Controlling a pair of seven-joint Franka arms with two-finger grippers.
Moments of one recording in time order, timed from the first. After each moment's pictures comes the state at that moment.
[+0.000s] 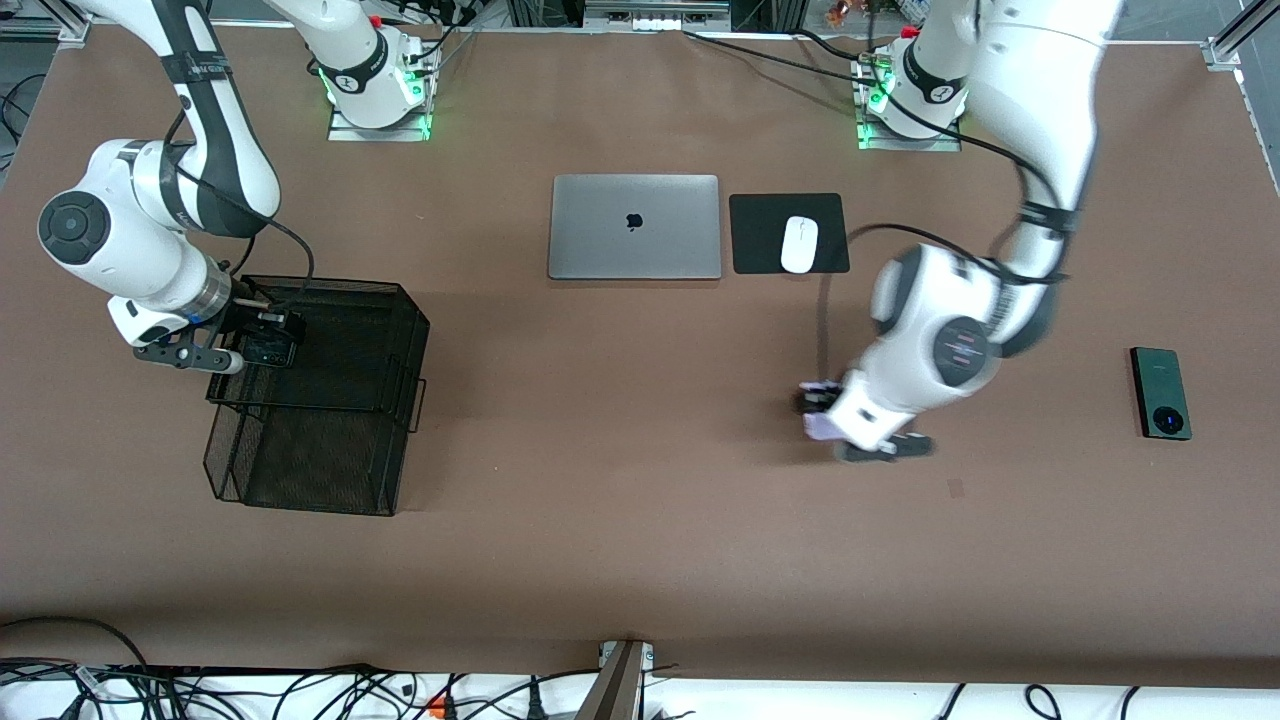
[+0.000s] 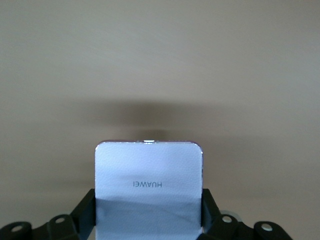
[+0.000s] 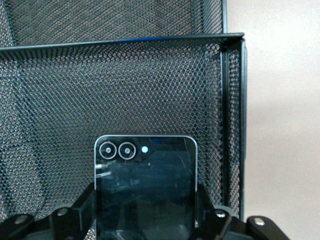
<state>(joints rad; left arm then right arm) -0.42 0.60 0.02 -1.61 -0.19 2.16 -0.41 0.13 0.19 -0.17 -2.17 0.01 2.32 0.09</state>
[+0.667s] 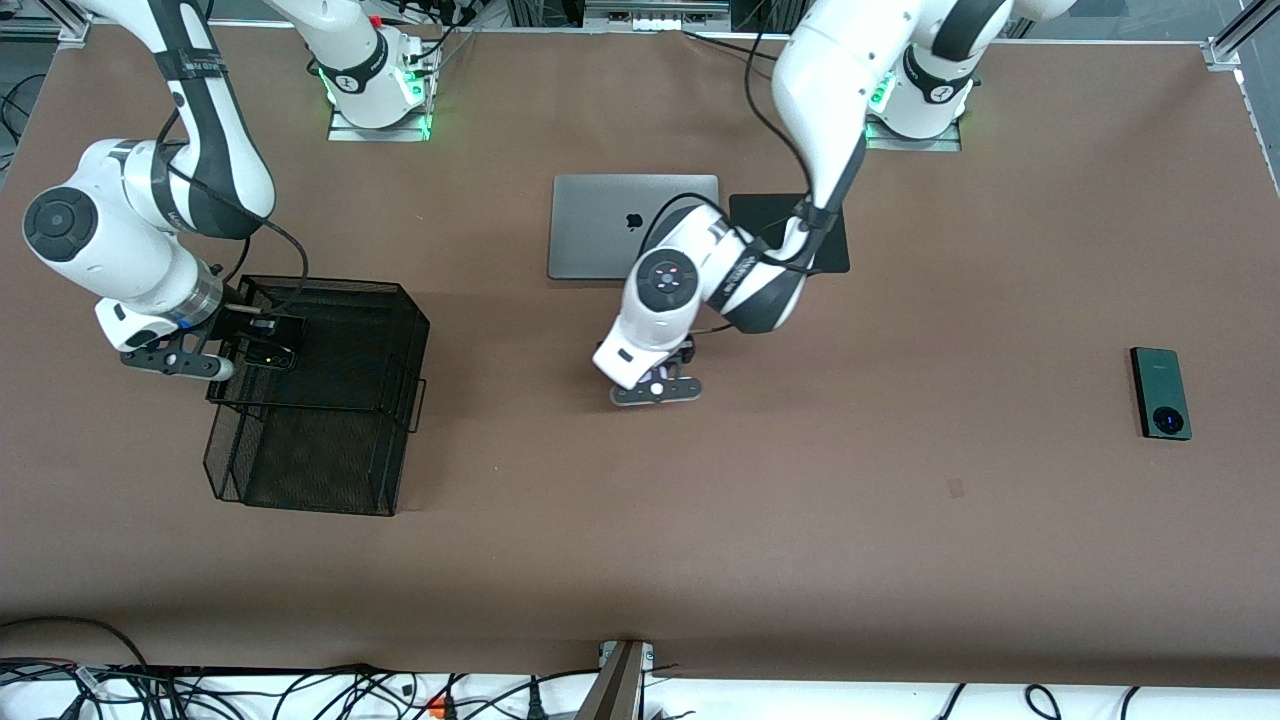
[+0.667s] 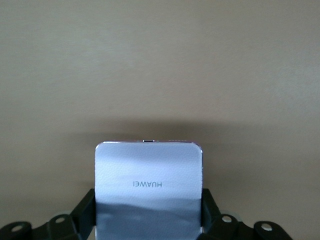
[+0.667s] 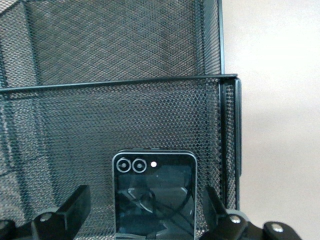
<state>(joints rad) -0.78 0.95 0.07 -1.18 -0.19 2.17 -0.78 0.14 0.18 -0.16 -2.10 0.01 2.28 0.09</state>
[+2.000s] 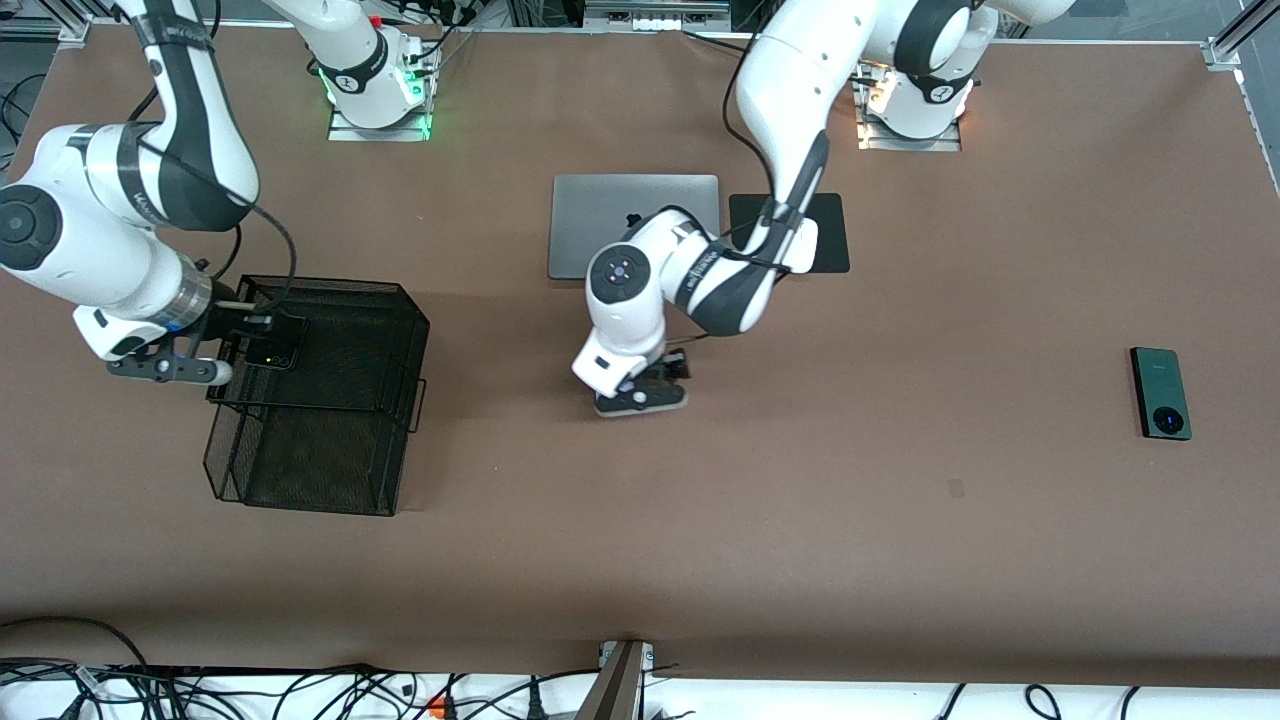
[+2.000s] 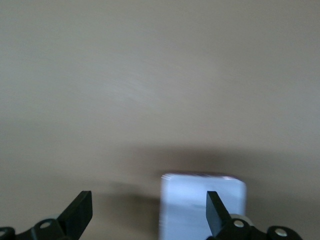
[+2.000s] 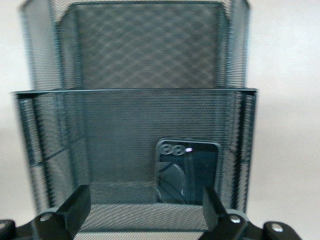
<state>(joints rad) -0.87 1.02 0.26 -1.05 -0.14 2.04 -0.82 0.16 0.18 -0.11 -1.91 0.02 2.02 0.10</state>
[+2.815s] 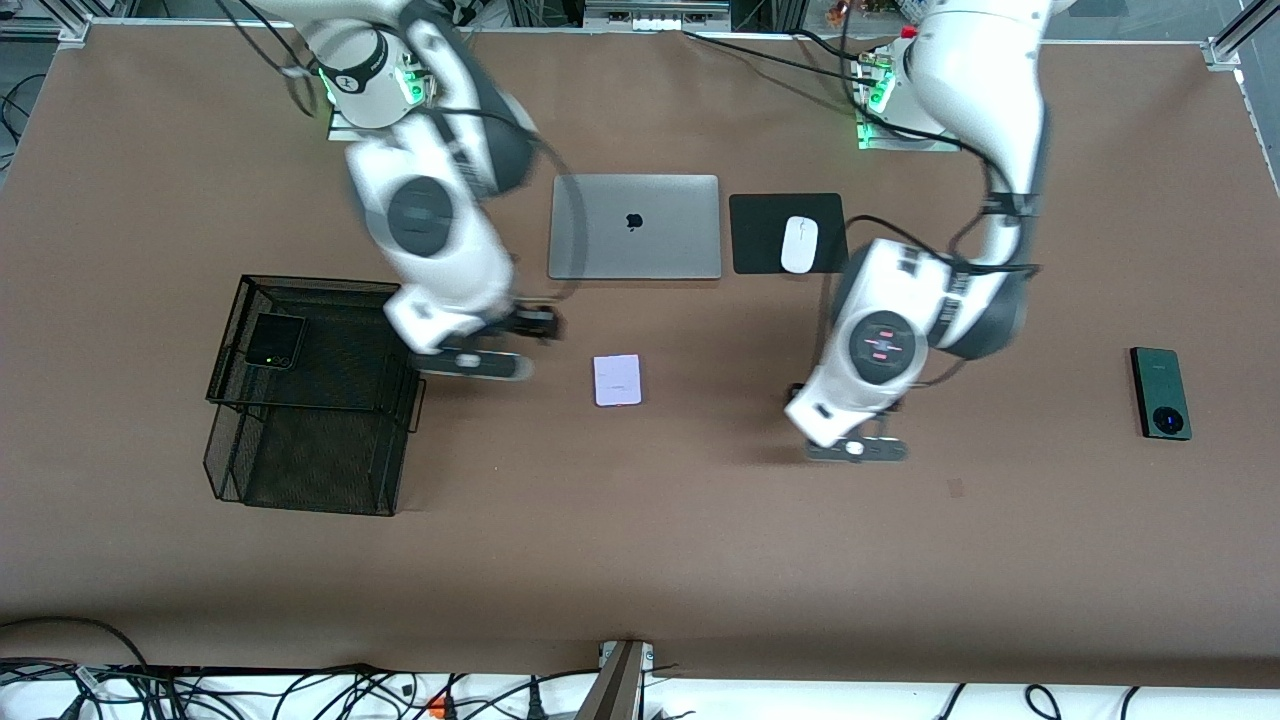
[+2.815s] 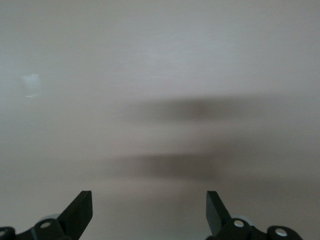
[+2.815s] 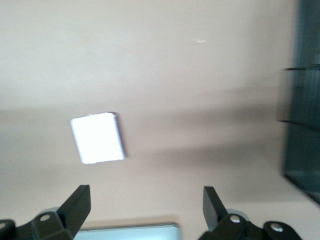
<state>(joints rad) -0.53 0.63 0.27 -1.53 -0.05 1.99 -0.20 0.60 0.57 0.01 -1.45 0.03 2.00 0.69</state>
